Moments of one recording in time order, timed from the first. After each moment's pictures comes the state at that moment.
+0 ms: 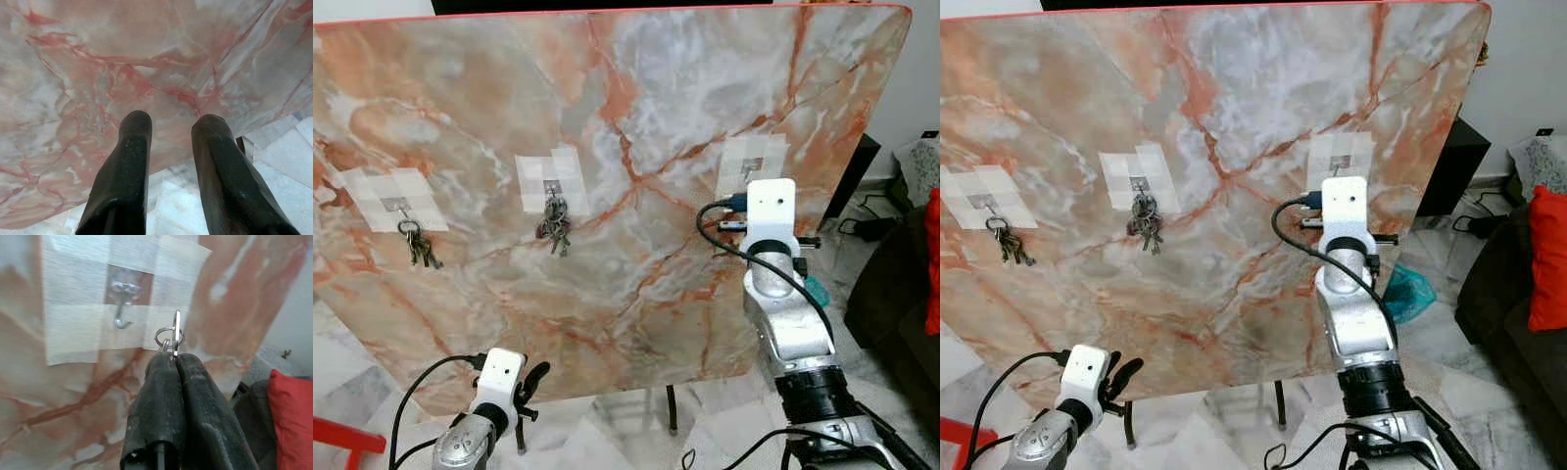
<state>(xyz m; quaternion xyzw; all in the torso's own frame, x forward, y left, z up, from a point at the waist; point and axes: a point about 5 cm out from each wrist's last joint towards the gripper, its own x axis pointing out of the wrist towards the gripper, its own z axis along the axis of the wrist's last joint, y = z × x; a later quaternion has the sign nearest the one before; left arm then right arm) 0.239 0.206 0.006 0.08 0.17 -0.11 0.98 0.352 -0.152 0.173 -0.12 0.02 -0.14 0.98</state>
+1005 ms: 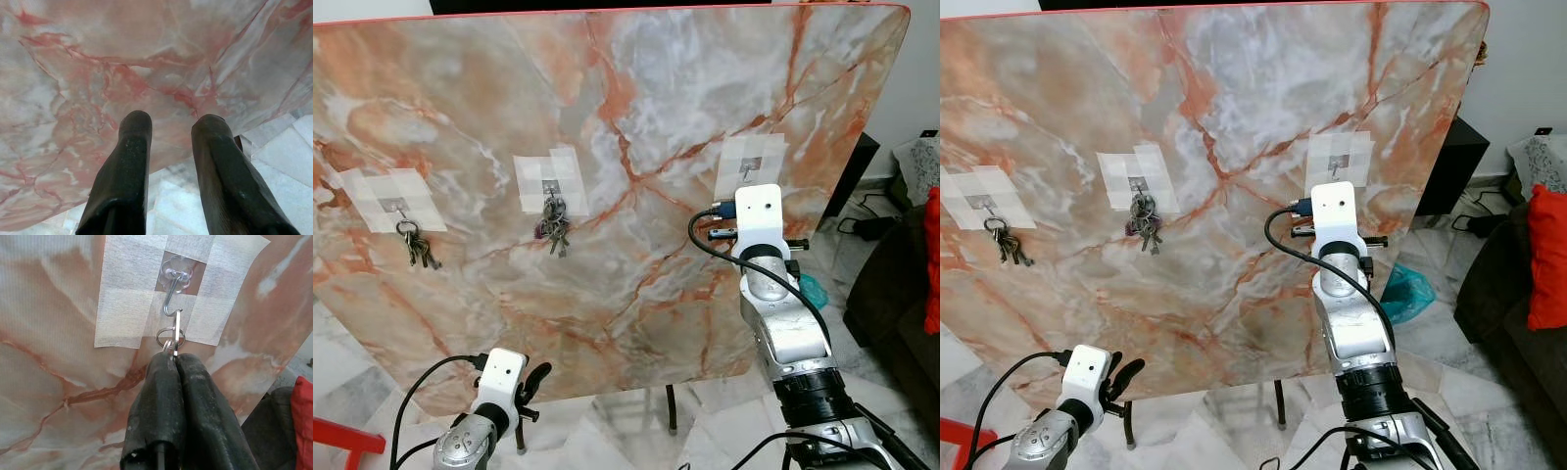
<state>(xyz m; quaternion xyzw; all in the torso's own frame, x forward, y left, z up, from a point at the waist) 0.239 0.205 0.006 0.07 0.17 -0.12 0.97 0.351 -0.139 0.166 -0.13 0.04 -0.09 0.99</state>
